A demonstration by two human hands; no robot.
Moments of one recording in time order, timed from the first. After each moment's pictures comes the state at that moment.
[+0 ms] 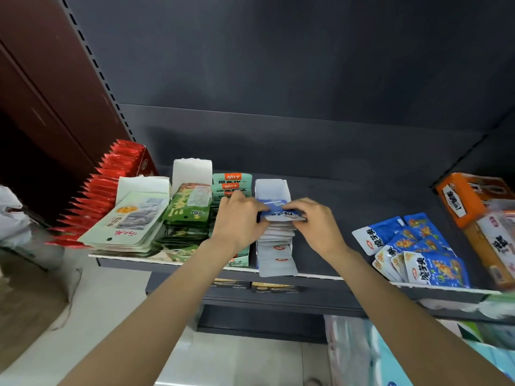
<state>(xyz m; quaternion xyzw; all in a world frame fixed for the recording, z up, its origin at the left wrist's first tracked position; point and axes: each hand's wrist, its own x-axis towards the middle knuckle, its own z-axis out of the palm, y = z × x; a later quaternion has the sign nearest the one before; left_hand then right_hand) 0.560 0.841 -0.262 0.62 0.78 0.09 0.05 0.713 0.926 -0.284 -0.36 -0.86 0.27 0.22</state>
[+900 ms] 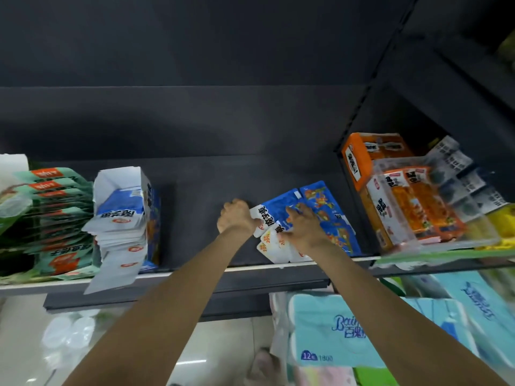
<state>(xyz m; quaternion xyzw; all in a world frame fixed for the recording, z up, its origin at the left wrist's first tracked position) 0.786 1.008 -0.359 0.42 0.86 0.08 0.29 0.933 1.042 -0.368 -0.55 -0.79 0.26 -0.08</state>
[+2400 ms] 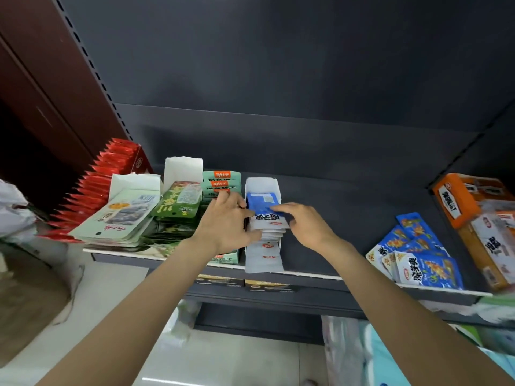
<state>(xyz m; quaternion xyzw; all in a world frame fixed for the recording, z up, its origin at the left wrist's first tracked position) 0.564 0.833 -0.256 0.63 0.77 -0.01 0.06 0.723 0.933 -0.273 -0.36 -0.87 0.32 0.07</state>
